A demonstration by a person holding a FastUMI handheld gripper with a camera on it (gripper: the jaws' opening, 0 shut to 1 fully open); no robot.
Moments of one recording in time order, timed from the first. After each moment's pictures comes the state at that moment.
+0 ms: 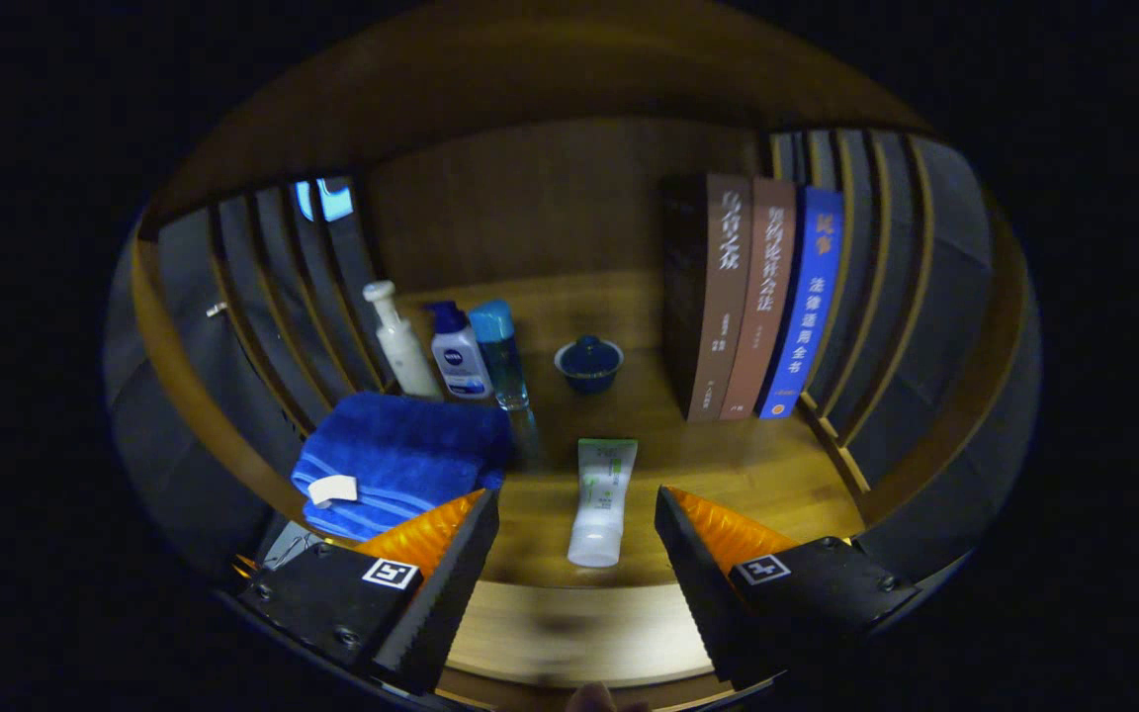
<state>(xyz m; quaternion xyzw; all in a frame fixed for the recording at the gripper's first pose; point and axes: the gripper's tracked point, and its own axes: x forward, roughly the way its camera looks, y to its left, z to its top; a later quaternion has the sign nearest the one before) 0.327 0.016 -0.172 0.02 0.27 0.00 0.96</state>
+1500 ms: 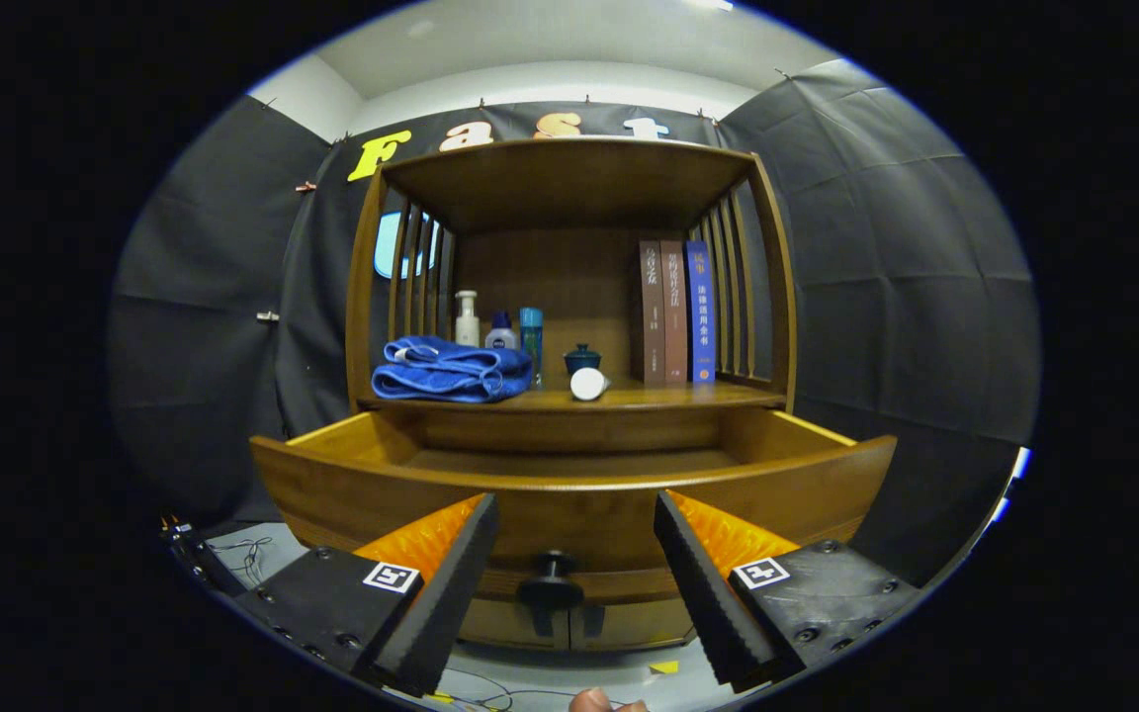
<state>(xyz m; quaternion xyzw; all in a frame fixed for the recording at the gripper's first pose) 0.104 0.018 -0.304 -0.01 0.05 -0.01 1.00</state>
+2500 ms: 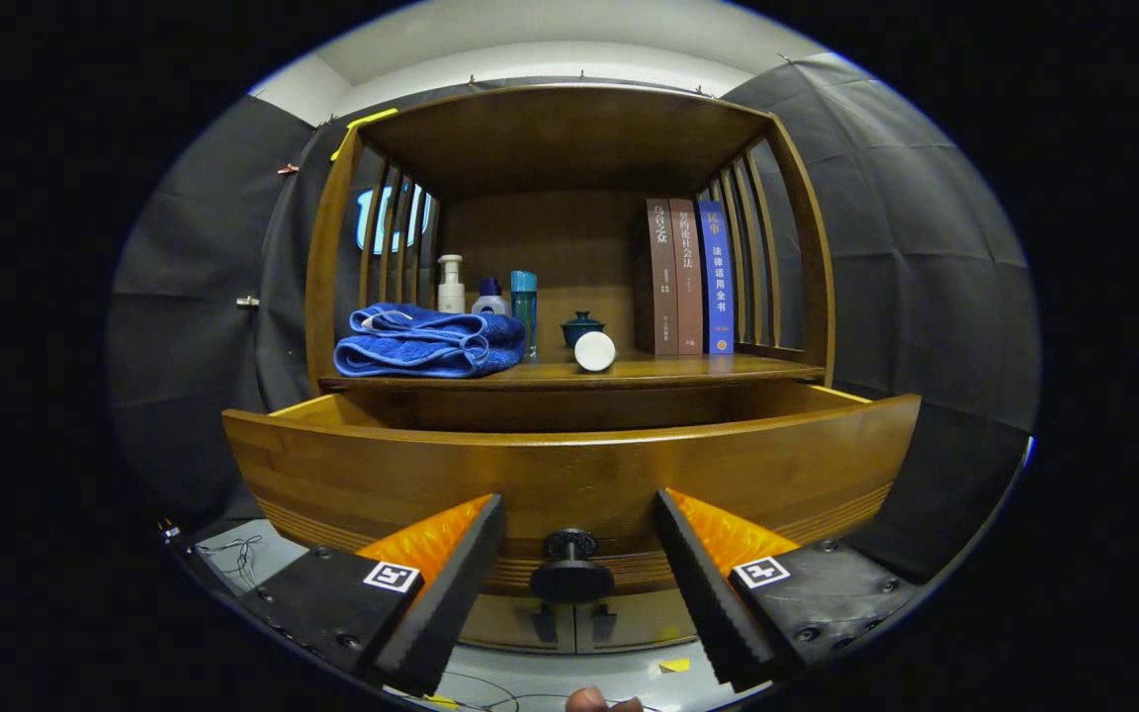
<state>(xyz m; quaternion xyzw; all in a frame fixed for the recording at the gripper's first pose) 0.176 0.024 -0.330 -0.01 0.08 -0.02 1.00</state>
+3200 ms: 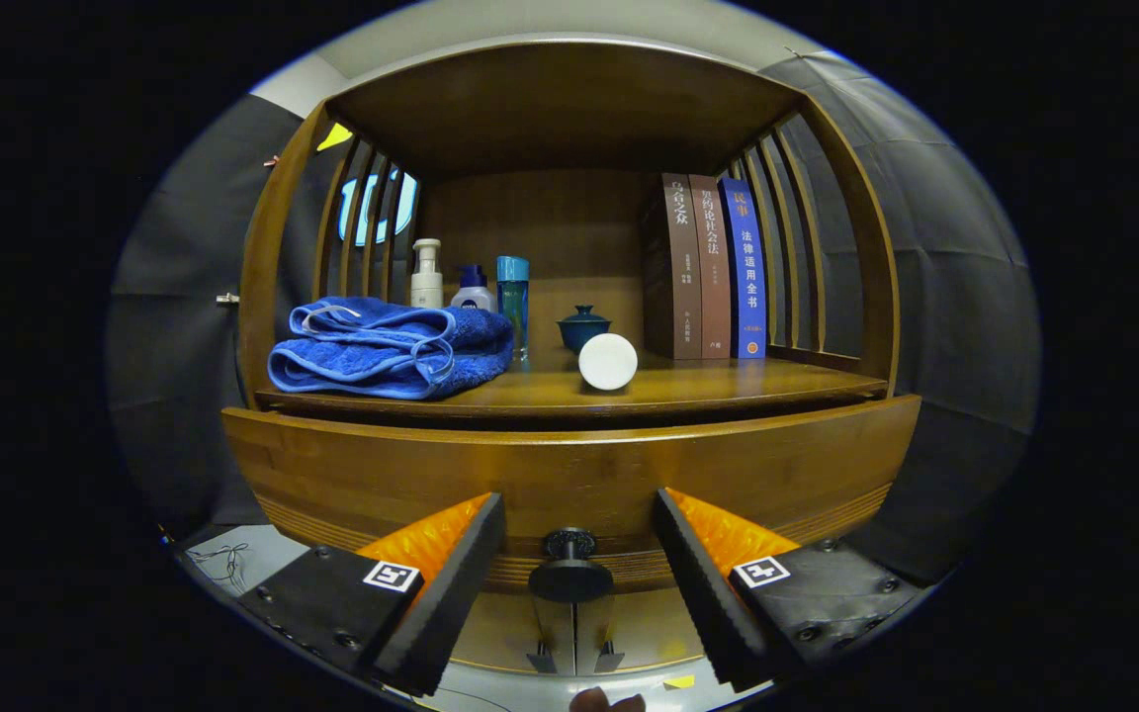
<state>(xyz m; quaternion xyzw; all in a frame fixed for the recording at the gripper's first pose) 0.263 0.023 -0.338 -0.01 0.09 -0.03 1.00</state>
